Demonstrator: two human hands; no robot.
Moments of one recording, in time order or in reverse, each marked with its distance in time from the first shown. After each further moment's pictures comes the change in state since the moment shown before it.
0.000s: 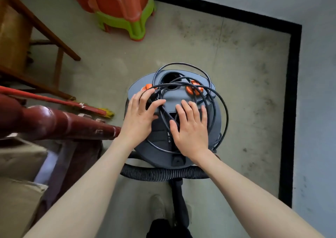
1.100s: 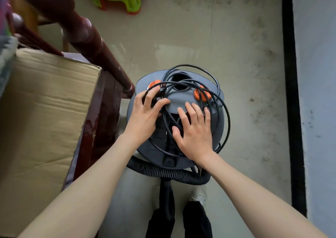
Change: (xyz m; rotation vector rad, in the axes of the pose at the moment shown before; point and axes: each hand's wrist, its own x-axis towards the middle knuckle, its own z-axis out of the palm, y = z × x) left_hand -0.237 0.040 -0.049 0.029 -0.119 0.093; right_hand -0.253 -0.118 0.008 -0.002 0.053 0.051
